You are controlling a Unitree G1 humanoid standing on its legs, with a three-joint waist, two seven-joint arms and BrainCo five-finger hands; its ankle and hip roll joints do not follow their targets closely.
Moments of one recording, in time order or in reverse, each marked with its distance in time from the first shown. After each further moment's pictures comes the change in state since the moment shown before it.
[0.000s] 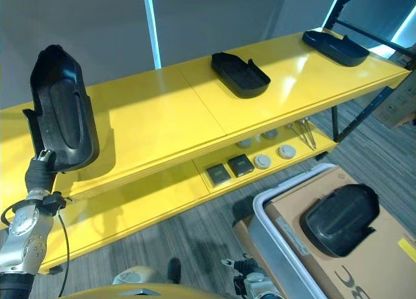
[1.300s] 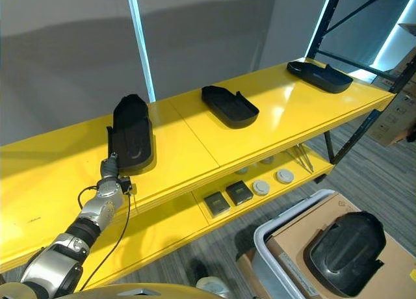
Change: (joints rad) left arm -0.449 -0.232 -0.381 0.664 0.010 0.117 0.490; right arm 0.043 0.001 0.056 0.247 -0.054 -0.102 0.023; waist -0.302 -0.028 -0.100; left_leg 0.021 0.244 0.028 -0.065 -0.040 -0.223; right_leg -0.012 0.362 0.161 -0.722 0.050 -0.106
